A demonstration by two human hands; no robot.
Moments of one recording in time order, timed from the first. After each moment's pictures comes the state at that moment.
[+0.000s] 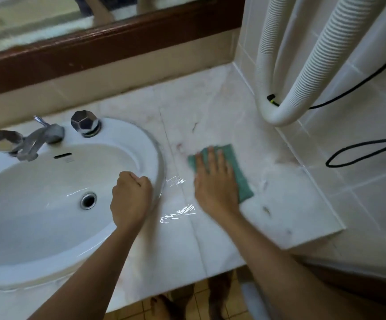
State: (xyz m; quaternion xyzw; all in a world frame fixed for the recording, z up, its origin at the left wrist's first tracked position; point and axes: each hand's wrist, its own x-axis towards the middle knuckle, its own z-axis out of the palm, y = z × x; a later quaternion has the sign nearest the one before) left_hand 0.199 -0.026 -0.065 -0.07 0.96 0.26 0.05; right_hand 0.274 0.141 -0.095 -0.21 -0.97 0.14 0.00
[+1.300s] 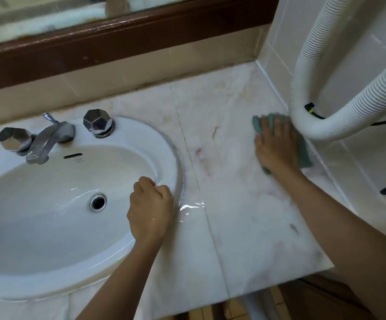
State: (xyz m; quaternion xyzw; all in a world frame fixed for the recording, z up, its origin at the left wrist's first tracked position) left_hand 0.196 -0.023 -0.066 -0.04 0.97 0.22 0.04; right_hand 0.208 0.284 -0.103 -0.31 -0.95 0.09 -0.01
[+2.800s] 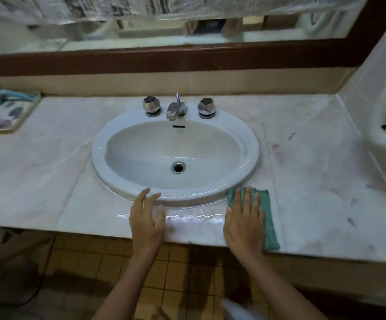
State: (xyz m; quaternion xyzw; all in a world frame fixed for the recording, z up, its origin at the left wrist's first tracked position) left_hand 0.317 -0.269 -0.073 -0.03 0.92 0.38 -0.12; right_hand 0.345 -0.046 -0.098 -0.18 -0.97 0.15 0.00
